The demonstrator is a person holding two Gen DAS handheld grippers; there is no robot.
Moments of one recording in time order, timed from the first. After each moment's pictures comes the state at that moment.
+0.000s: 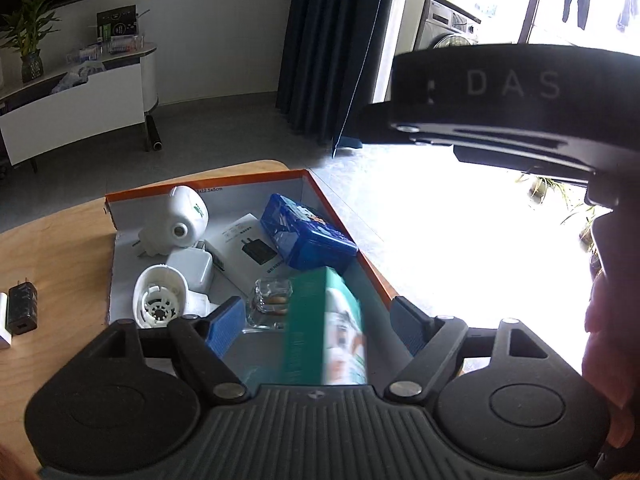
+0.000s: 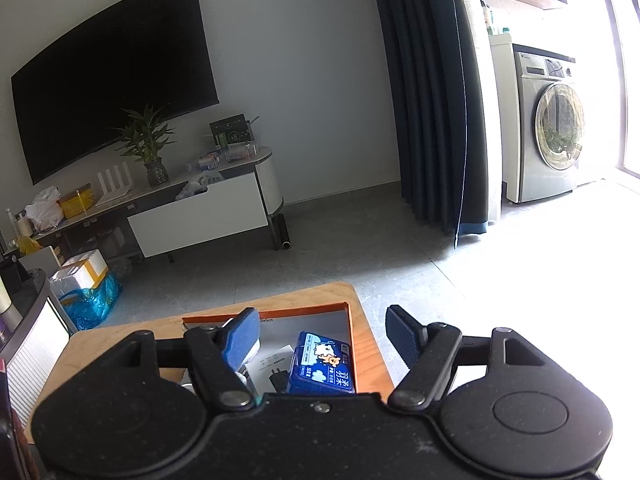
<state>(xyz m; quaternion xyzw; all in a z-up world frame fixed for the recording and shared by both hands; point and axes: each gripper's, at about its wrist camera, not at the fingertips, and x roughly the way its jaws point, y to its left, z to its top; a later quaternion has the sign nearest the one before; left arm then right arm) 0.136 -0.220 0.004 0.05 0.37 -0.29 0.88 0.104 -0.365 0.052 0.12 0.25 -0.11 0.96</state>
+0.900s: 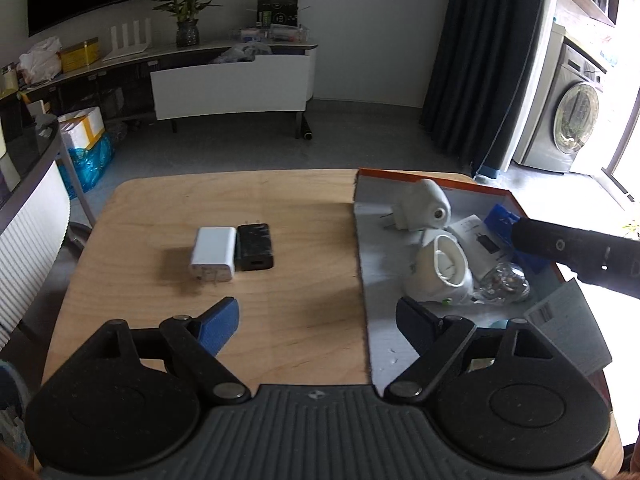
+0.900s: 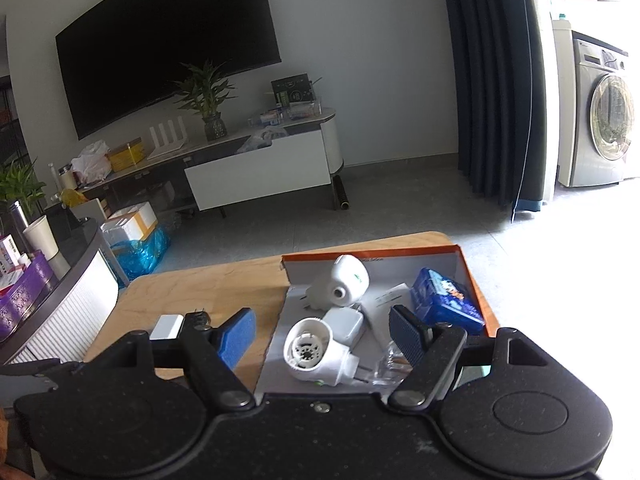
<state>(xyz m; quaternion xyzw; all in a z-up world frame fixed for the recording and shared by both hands) 0.140 -0.062 0.010 0.00 0.38 -0.10 0.92 0.121 -0.259 0.032 0.11 0.30 -0.03 0.95</state>
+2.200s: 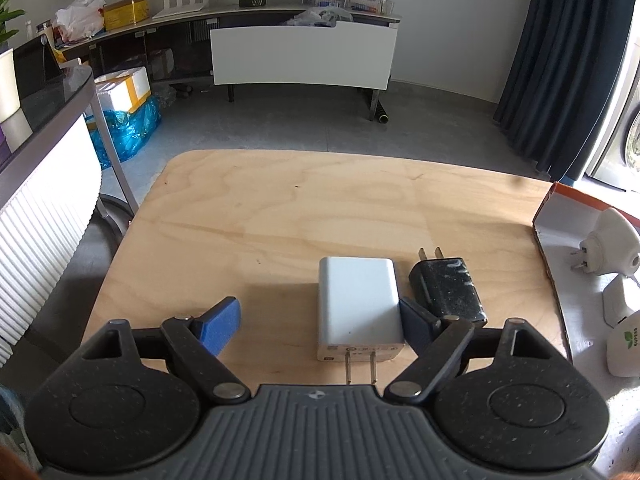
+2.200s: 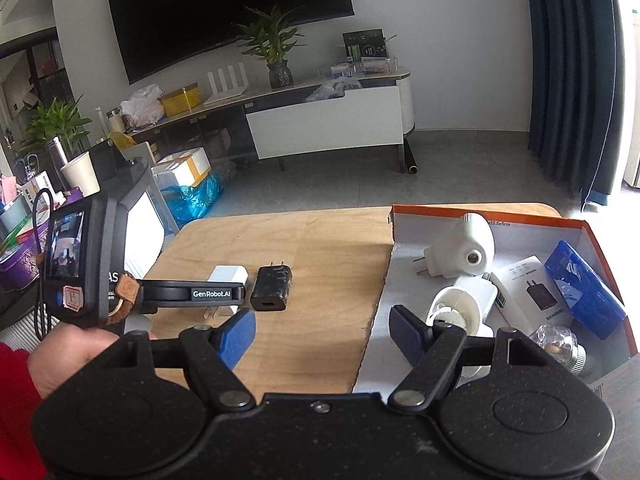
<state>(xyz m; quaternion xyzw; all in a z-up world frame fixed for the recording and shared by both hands) 0.255 0.015 -0.053 -0.01 0.41 -0.04 0.91 0.176 -0.184 -0.012 0.08 0.34 0.06 0.93</state>
